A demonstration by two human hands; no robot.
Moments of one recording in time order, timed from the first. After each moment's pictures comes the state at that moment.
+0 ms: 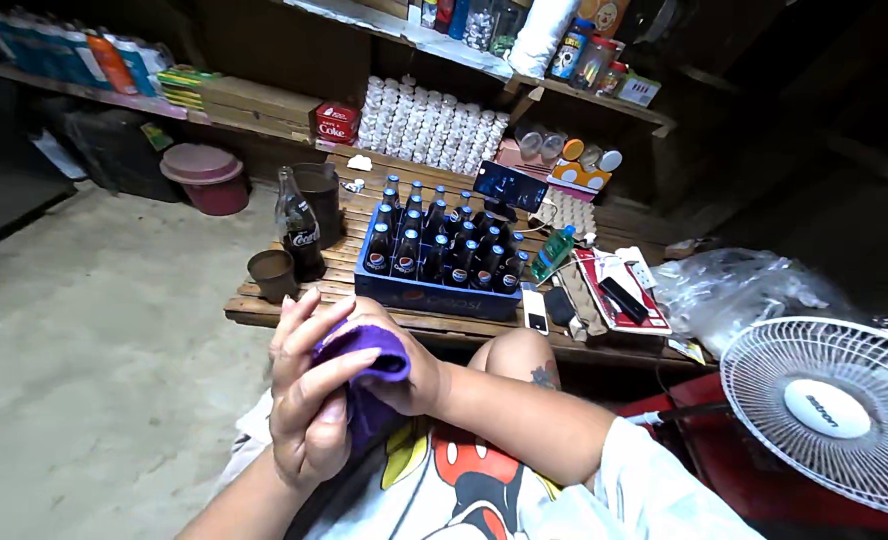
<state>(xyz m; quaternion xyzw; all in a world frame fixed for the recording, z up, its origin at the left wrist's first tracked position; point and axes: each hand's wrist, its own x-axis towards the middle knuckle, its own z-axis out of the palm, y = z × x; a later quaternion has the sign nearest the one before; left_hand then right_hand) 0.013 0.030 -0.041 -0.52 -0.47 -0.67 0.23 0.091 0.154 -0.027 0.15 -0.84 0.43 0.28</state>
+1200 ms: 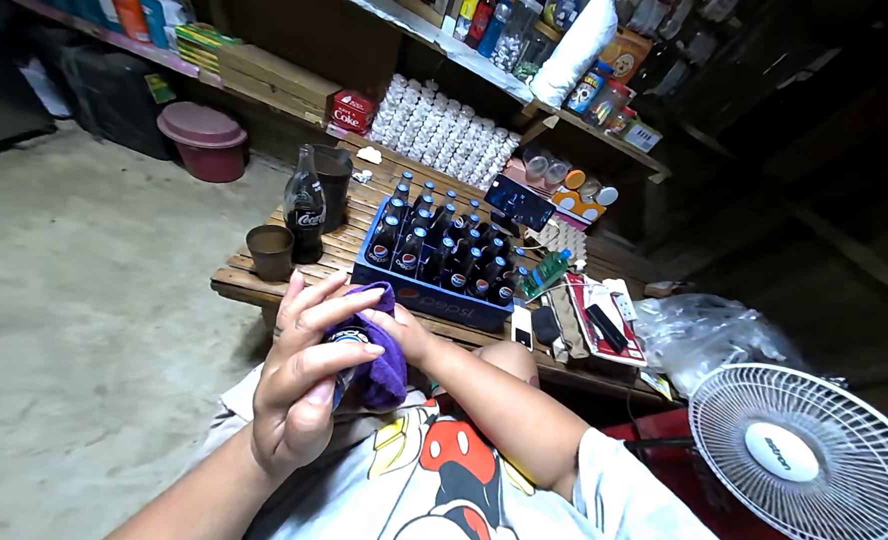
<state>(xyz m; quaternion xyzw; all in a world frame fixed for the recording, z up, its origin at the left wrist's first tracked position) -0.004 0.017 -0.057 -0.53 -0.44 -0.70 0.18 0.057 0.183 -0.069 -0.05 -0.79 0.60 0.07</state>
